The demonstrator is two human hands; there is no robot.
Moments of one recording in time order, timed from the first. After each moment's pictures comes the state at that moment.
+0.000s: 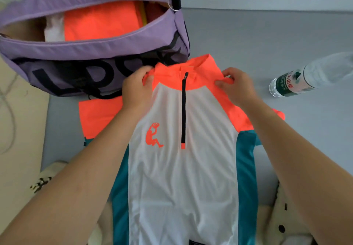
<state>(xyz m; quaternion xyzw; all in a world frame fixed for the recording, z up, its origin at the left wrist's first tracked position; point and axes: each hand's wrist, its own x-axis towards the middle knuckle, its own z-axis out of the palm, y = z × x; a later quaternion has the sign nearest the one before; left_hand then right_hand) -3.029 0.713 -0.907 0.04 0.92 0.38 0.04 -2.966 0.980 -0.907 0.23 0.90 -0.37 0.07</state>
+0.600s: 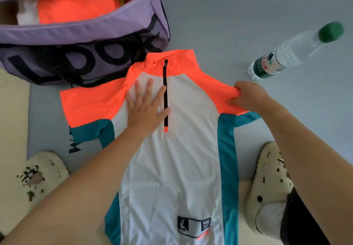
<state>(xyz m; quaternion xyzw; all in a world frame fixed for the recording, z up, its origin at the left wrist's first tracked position) -2.925 0.722 -0.962 0.23 0.96 0.03 0.16 -2.885 1.041 -0.887 0.20 0.92 -0.13 0.30</state>
